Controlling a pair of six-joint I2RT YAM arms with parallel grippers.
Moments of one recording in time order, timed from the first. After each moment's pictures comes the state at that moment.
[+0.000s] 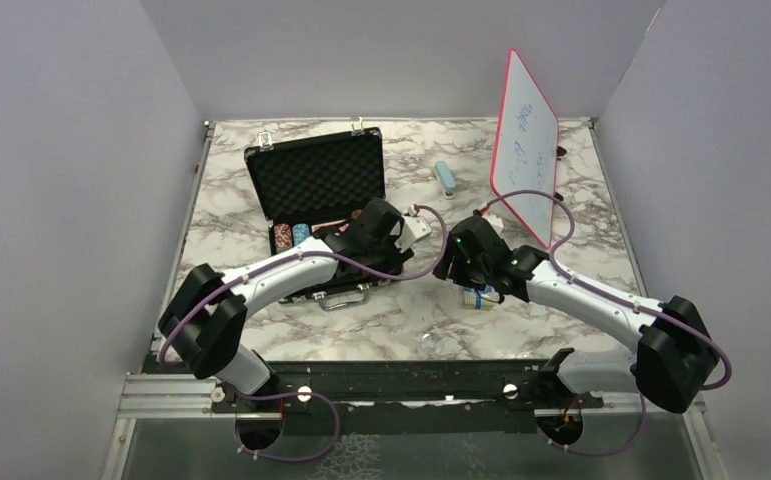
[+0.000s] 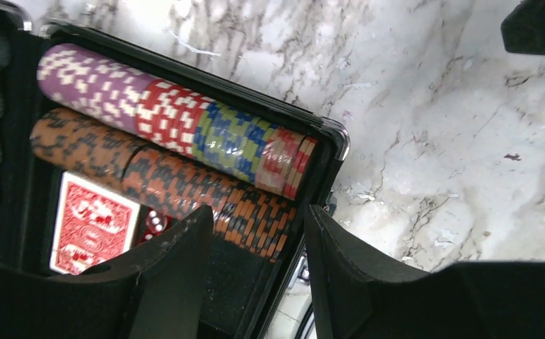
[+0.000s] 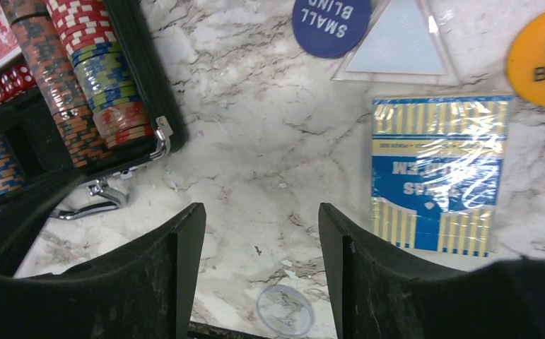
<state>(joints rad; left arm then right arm) -0.80 1.54 1.02 -0.40 -0.03 0.29 0.74 1.27 0.80 -0.43 0.20 0.90</state>
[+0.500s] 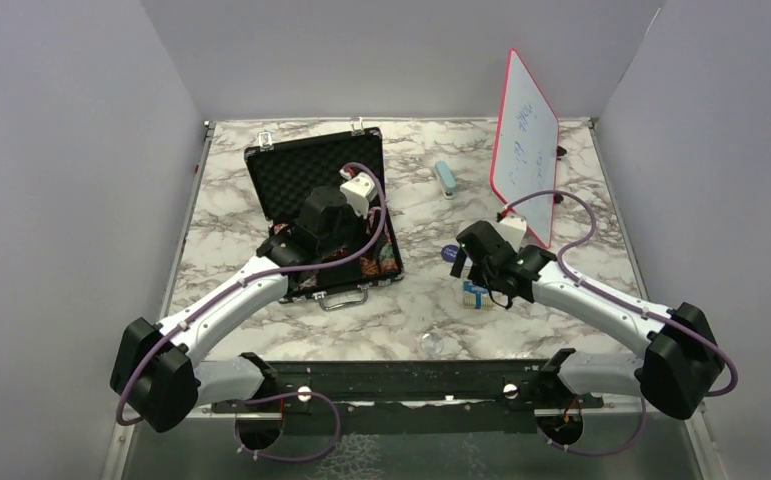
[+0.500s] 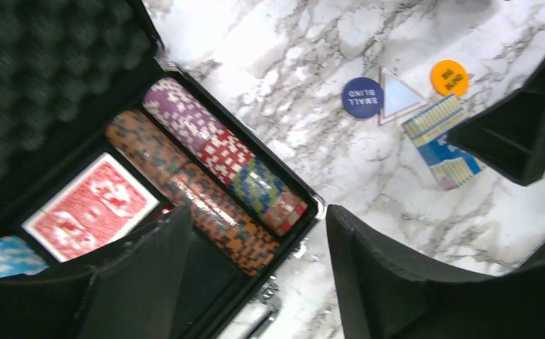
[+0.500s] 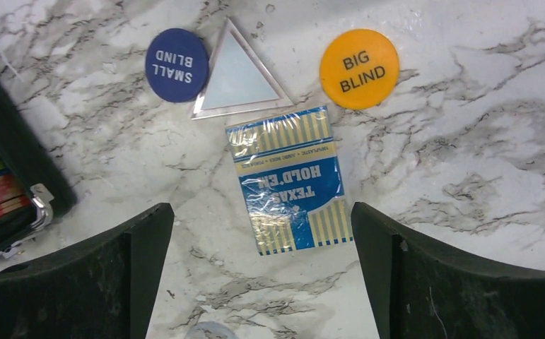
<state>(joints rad) -0.63 1.21 0.90 -0.19 0.06 -0.11 0.73 1.23 0.81 -0.64 0.50 0.94</state>
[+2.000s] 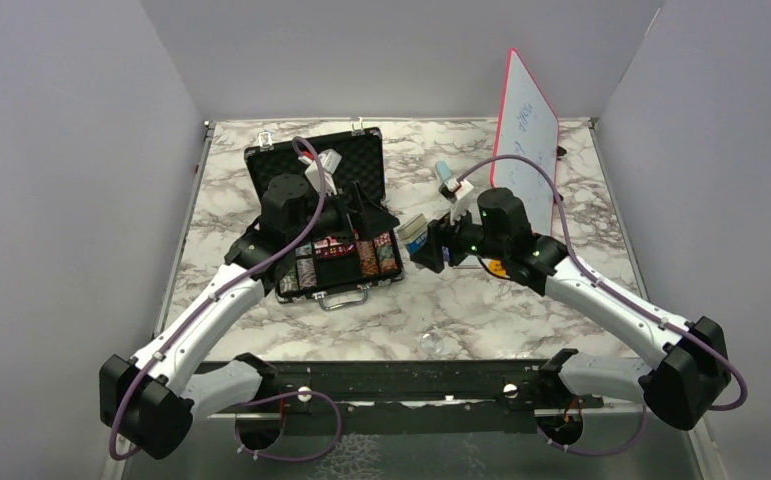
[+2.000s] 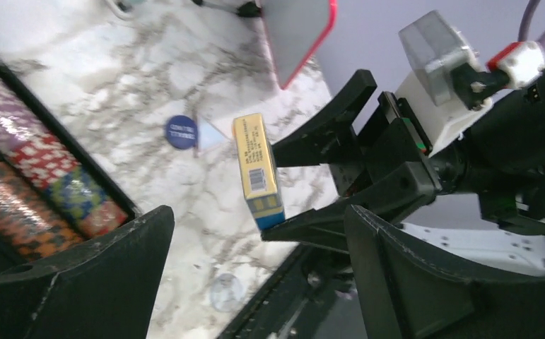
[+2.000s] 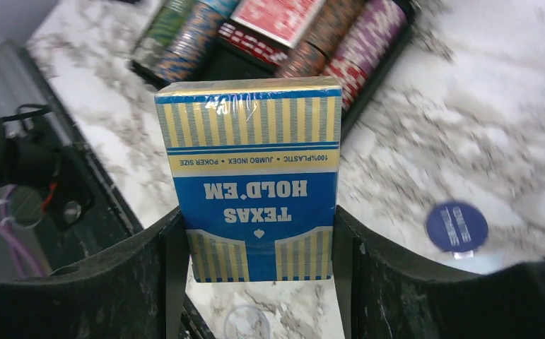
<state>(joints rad) -0.50 1.06 0.92 -0.15 0.41 -0.68 0.67 1.18 0.87 -0.21 -0.27 0.20</state>
